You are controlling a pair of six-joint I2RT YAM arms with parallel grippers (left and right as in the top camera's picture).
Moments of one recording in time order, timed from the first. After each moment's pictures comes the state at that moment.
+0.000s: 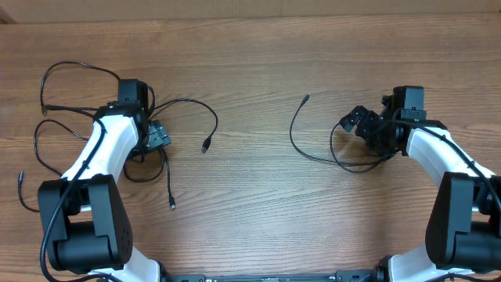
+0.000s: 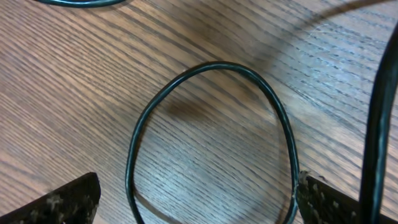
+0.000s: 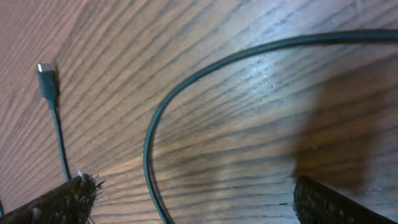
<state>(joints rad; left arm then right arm) 0.08 1.76 1.13 -0.77 -0.28 -0.43 -0.10 1.72 0.95 -0.41 -0.31 0.49</state>
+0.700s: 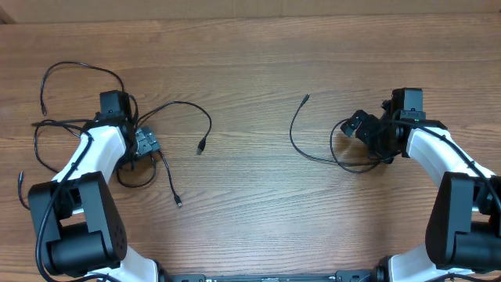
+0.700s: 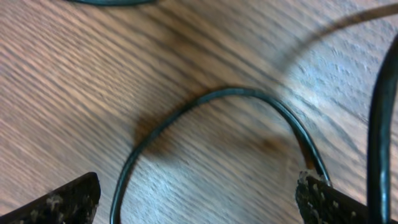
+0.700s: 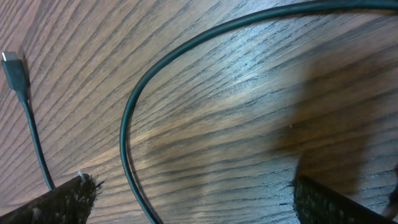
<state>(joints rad) 0.20 1.76 1.03 -0.60 -0.22 -0.35 -0.10 1.72 0.95 -0.46 -0.28 0.49</state>
